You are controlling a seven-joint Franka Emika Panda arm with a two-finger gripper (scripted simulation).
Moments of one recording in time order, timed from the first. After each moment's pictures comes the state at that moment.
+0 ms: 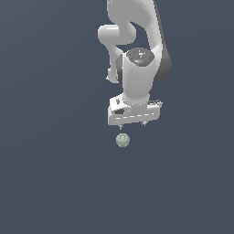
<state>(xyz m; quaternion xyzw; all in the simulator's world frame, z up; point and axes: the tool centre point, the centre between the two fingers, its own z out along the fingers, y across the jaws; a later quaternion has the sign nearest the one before) 0.015 0.065 0.186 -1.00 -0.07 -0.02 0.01</state>
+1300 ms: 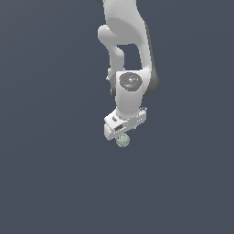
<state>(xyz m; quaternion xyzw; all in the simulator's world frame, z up) 0.010 0.040 0.117 -0.96 -0.27 -0.01 0.00</state>
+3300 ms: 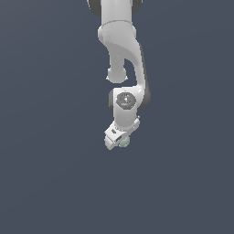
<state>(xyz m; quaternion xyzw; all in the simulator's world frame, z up) 0.005 0.031 0.040 -0.94 -0.35 0.00 0.00</state>
